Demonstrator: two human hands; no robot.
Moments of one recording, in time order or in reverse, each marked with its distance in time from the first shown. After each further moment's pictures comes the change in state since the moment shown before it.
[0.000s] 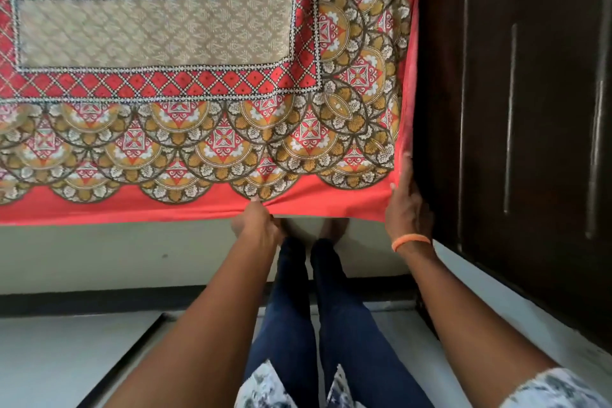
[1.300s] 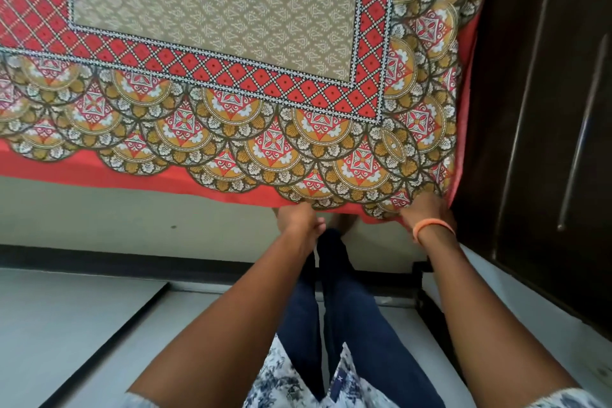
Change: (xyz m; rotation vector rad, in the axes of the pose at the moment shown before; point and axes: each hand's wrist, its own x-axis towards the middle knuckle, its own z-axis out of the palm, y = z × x) left_hand -0.002 -0.034 -0.015 0.350 -0.186 0.005; right_hand 0.013 -0.019 0.008 0.014 -0.475 0.460
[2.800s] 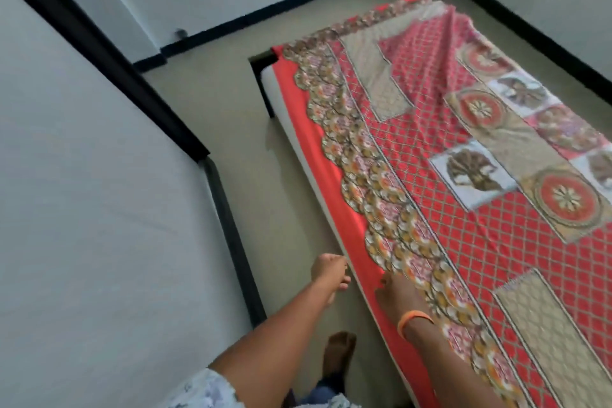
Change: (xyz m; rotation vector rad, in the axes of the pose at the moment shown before) left_hand 0.035 0.249 -0.620 -0.657 0.086 0.231; right_hand -0.486 -0.544 0.269 -0.891 -0.062 -1.170
